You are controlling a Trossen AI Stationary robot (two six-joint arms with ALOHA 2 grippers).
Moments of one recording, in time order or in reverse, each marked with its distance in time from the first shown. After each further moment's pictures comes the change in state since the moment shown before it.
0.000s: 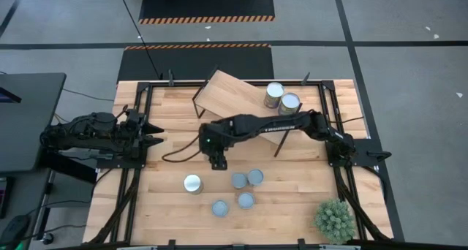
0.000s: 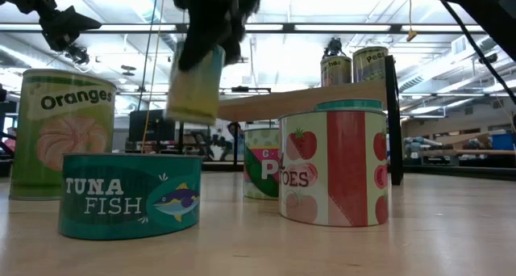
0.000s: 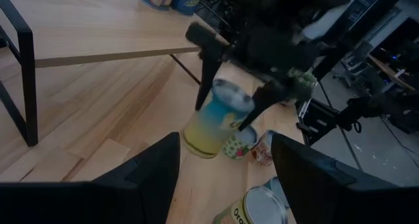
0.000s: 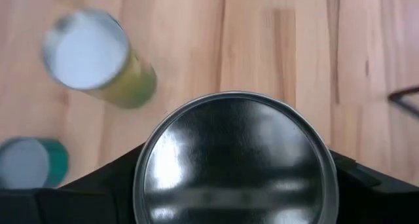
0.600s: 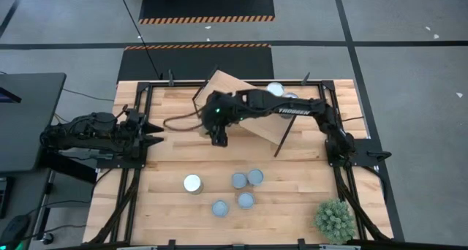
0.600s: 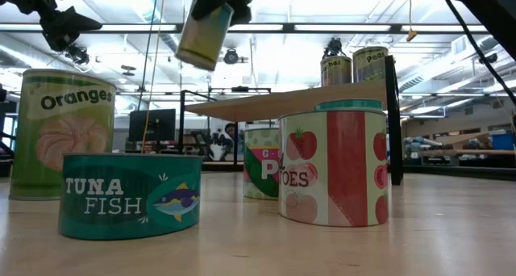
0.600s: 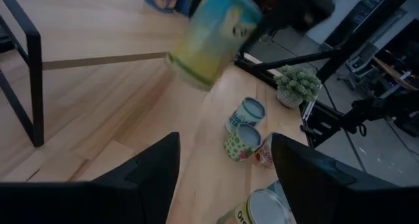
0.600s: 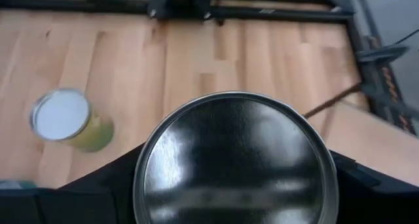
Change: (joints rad) left arm 0.000 0.000 0.000 -0.001 -0.020 0.001; right arm -0.102 -0.113 0.123 -0.041 0.066 -0.063
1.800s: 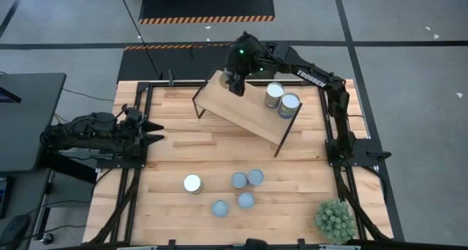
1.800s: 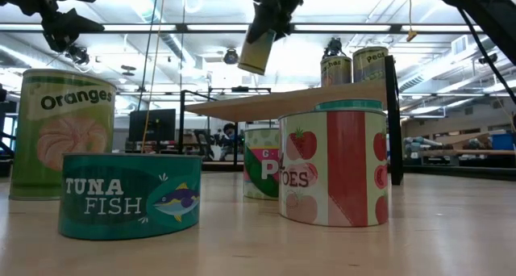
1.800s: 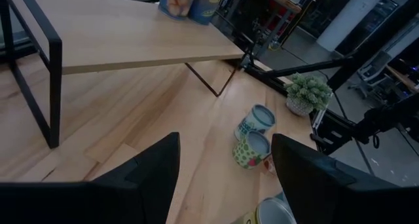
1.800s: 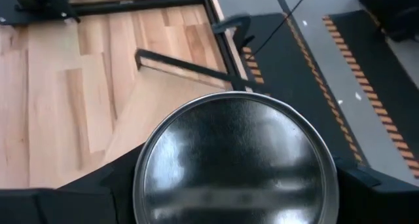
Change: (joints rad) left arm 0.000 0.000 0.000 0.000 -0.049 -0.010; right arm -0.355 -0.124 -0.001 -0.089 -0.032 -0.123
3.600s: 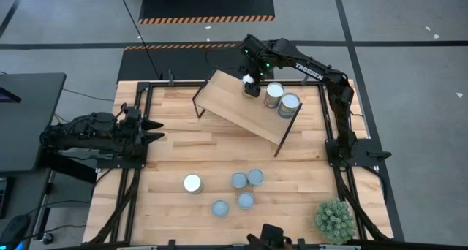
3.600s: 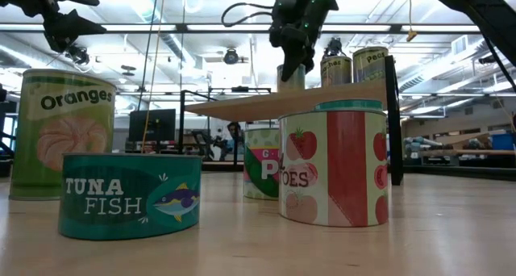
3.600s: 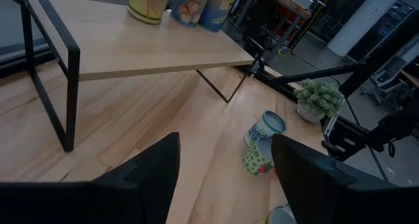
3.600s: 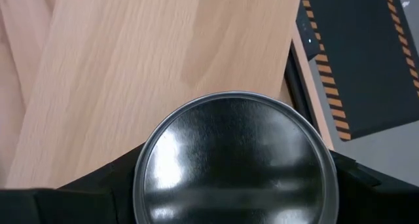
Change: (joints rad) left arm 0.000 0.000 0.000 0.000 -0.048 0.010; right arm -0.151 -0.018 -0.200 -0.177 -0.139 -0.059
